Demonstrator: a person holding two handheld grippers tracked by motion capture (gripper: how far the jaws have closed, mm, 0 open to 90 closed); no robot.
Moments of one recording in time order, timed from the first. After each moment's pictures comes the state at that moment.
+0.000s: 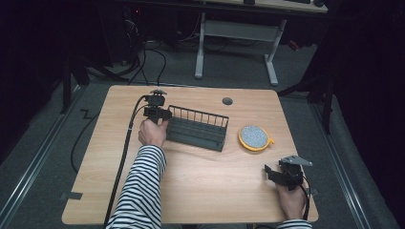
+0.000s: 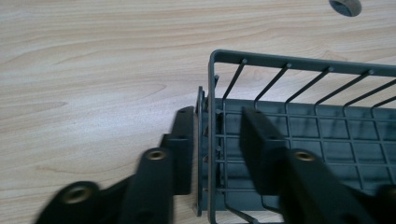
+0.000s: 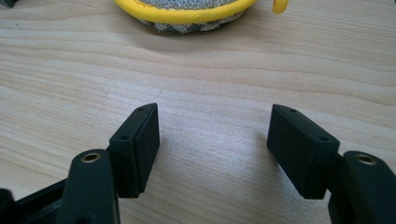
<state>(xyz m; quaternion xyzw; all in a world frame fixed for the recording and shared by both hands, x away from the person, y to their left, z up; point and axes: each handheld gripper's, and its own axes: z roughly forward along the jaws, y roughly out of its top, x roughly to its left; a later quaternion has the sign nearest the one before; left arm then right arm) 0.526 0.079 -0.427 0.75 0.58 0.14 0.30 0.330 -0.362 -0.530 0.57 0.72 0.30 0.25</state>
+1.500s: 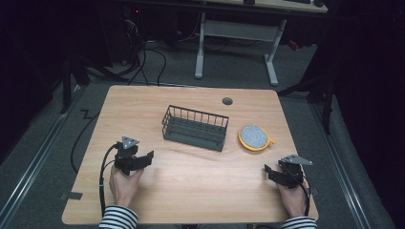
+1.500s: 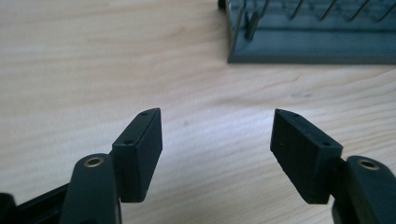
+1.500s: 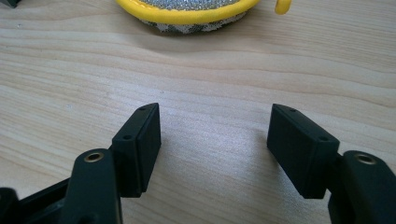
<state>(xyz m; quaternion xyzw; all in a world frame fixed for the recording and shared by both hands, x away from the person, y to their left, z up) 0.381 0.162 -0.497 0.74 0.53 0.19 0.36 0.332 -0.363 -0.528 0.57 0.72 0.30 0.25</state>
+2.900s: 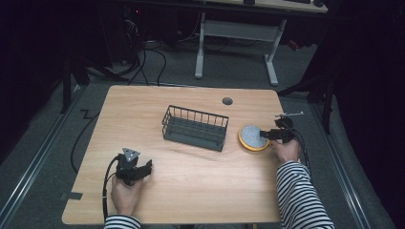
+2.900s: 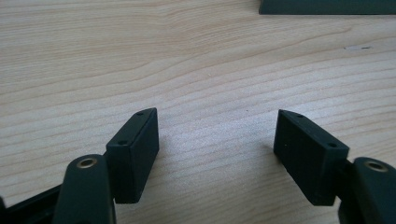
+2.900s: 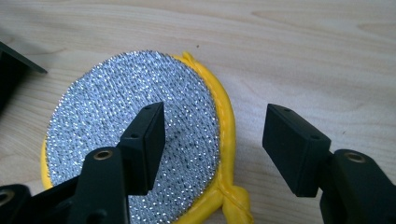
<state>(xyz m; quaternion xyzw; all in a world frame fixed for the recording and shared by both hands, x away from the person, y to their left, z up) 0.371 0.163 -0.536 0.74 0.54 0.23 0.34 0.479 -0.377 -0.493 0.61 0.72 0.29 0.14</state>
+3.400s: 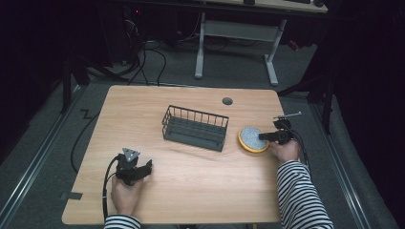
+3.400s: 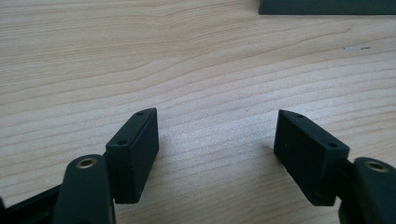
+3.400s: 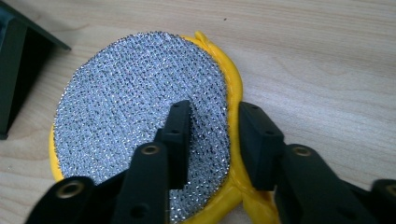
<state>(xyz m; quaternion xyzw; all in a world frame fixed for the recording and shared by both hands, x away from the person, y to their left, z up) 0.371 0.163 -0.536 0.74 0.54 0.23 0.34 0.481 -0.375 -0.498 0.60 0.74 0.29 0.08</state>
